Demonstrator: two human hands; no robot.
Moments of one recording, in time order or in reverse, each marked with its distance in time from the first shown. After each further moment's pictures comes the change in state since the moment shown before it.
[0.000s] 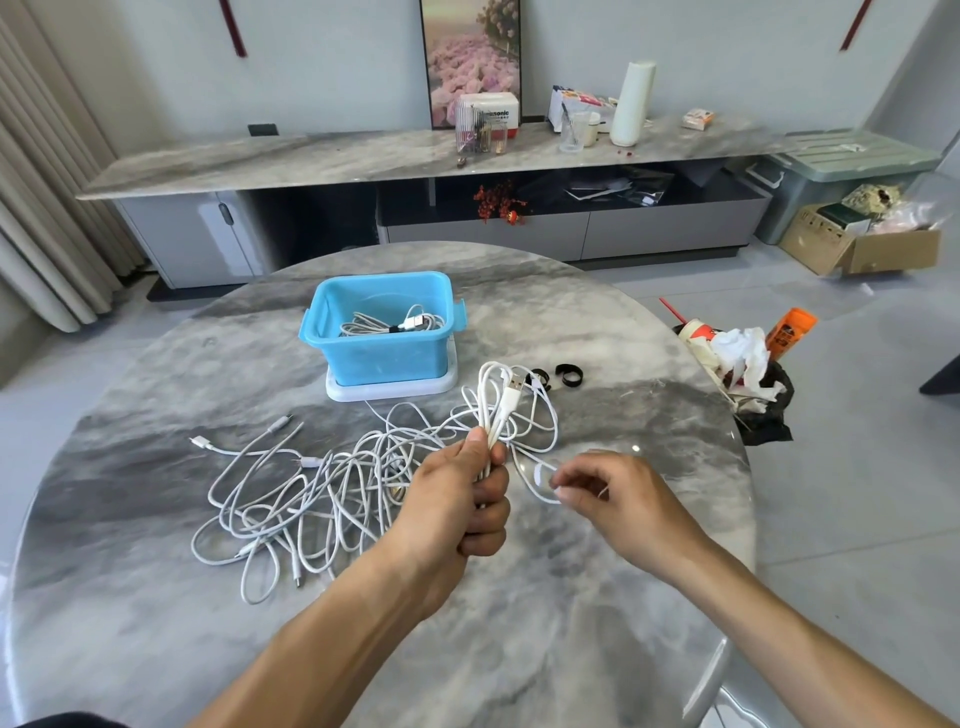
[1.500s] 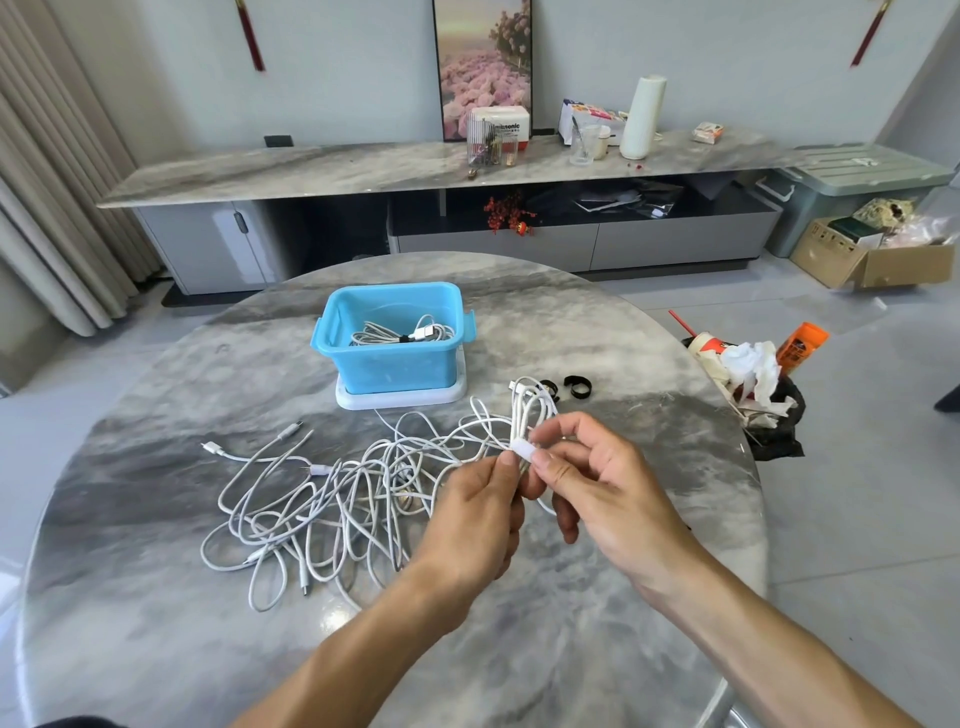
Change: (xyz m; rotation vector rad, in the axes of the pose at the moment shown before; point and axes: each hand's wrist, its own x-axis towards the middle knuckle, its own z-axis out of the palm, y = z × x) left_hand 0.000 -0.007 0.008 0.437 0.051 0.153; right_hand -0.001 -0.070 0.000 0.712 0.018 0.041
